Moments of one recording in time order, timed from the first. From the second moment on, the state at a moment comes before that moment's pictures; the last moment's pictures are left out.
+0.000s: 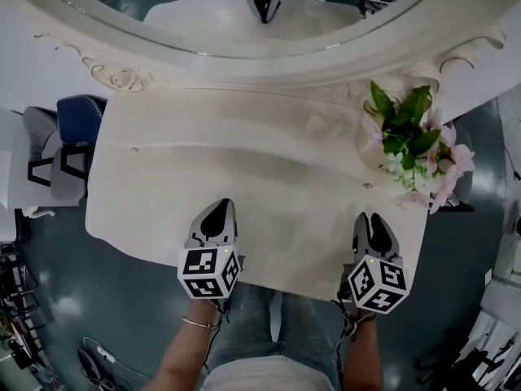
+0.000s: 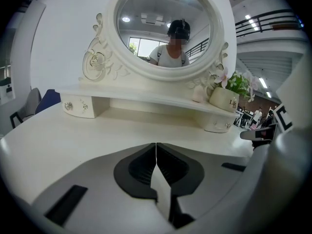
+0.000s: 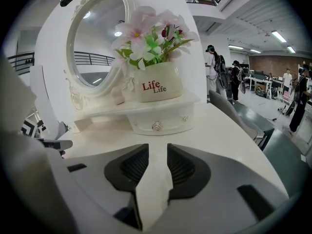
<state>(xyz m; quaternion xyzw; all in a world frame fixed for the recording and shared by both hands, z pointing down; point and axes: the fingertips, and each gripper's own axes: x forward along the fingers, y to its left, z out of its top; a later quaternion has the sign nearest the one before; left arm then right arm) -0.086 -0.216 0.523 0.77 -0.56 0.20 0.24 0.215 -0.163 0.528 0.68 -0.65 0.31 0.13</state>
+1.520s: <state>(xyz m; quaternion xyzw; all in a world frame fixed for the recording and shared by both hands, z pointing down) -0.123 -0.236 0.531 0.73 -0.60 0.19 0.26 0.216 -0.225 0.539 0.68 -0.66 0.29 0.16</state>
